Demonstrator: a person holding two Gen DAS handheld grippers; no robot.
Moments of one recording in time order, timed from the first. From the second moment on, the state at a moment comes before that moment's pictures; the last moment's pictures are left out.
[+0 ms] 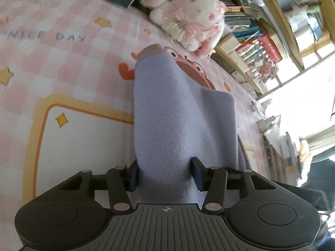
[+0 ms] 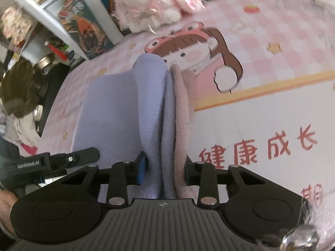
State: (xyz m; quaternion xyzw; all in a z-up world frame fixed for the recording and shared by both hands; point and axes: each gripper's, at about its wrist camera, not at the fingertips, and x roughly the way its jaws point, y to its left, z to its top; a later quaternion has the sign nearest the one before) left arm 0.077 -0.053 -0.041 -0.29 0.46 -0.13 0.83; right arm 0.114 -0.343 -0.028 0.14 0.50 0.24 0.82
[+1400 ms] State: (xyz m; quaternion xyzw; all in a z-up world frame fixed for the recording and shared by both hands) left arm 0.002 -0.122 0.008 -0.21 0.42 -0.05 0.88; right arm 0.058 -0.386 -0.004 0.09 0.46 0.33 0.82
